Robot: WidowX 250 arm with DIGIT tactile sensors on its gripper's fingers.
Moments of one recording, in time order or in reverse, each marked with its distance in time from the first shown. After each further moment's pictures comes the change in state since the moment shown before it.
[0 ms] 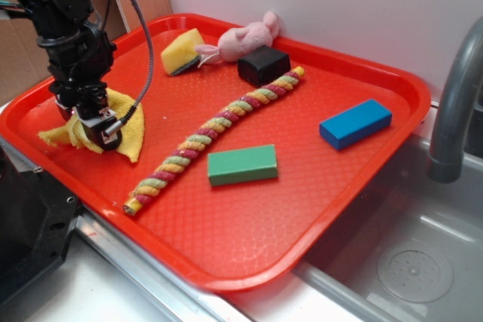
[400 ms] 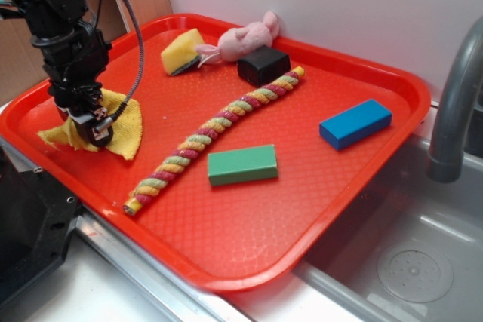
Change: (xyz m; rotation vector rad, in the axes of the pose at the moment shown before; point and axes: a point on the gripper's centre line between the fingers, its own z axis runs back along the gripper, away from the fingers) arm -0.006 0.000 0.002 0.015 0.010 0.008
